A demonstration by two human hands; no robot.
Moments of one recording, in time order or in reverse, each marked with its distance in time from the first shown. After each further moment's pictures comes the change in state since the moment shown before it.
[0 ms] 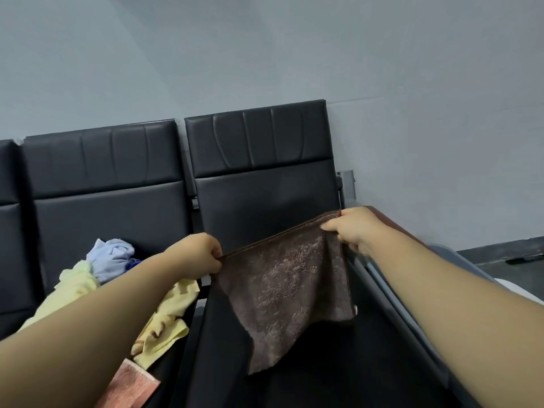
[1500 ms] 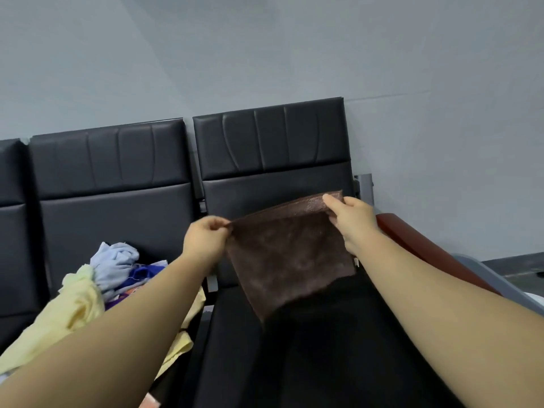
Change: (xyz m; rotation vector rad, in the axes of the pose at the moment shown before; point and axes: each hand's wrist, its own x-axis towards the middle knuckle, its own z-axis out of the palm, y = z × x) left_hand 0.059 0.006 0.015 -1.022 0.473 -0.281; right_hand 0.065 -0.014 0.049 0.515 0.076 -0.127
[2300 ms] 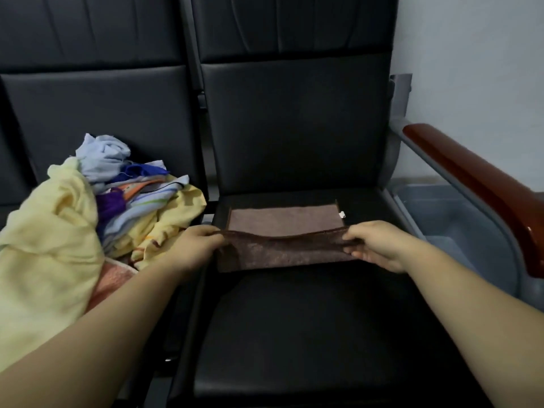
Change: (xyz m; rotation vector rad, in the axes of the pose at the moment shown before) left_hand -0.084 -0.183 -0.019 0.120 -0.386 -0.256; right_hand -0.070 0.158 -0.059 -0.428 -0.336 0.581
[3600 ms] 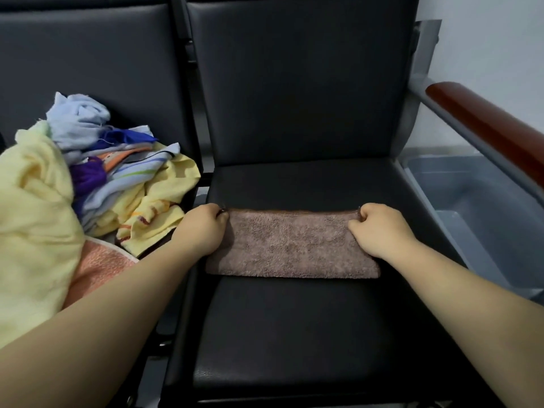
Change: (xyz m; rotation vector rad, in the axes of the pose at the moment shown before) left_hand 0.038 -0.026 0.028 0.666 0.171 0.142; right_hand 0.008 0.022 0.026 -0.853 0.429 -0.242
